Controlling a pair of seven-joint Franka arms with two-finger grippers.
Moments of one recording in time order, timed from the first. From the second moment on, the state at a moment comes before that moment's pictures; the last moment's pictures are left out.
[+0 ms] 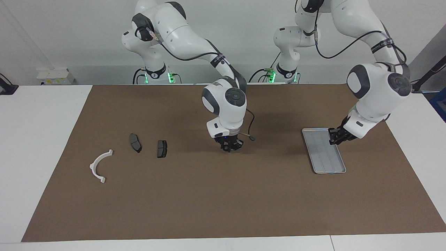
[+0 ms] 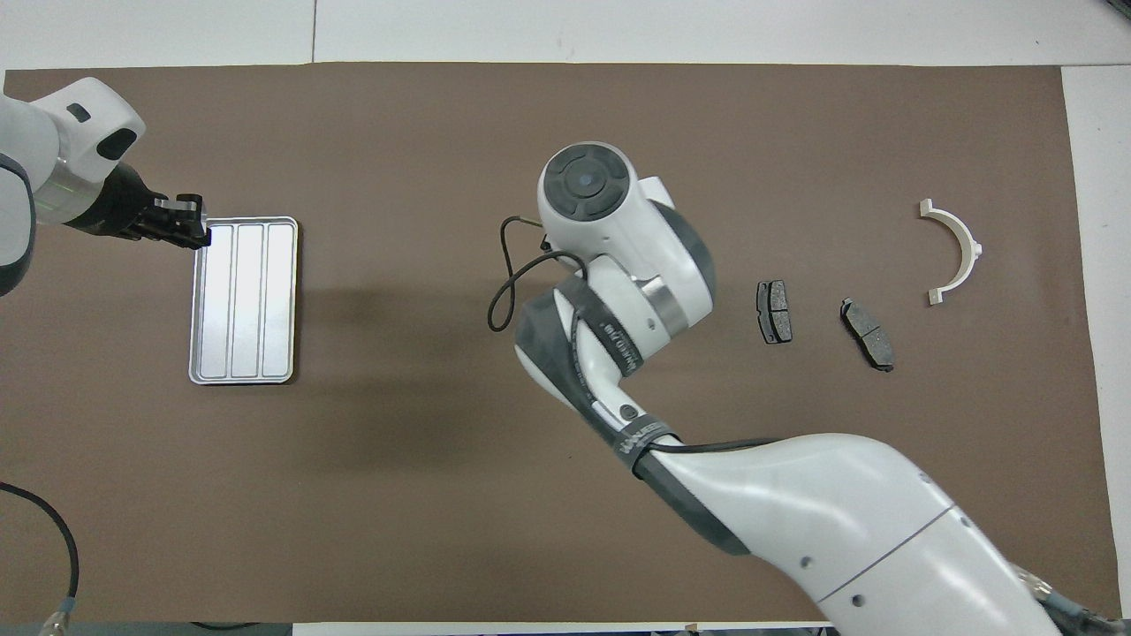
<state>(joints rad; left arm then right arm) -0.05 0.25 0.01 -1.59 -0.08 1.81 -0.02 0.44 0.58 0.05 -1.38 -0.08 1.91 0.90</state>
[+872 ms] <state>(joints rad) -0.70 0.30 -0.01 -1.75 -0.01 2.12 -0.92 0.02 0.52 0.05 -1.54 -0.08 2.05 0.33</state>
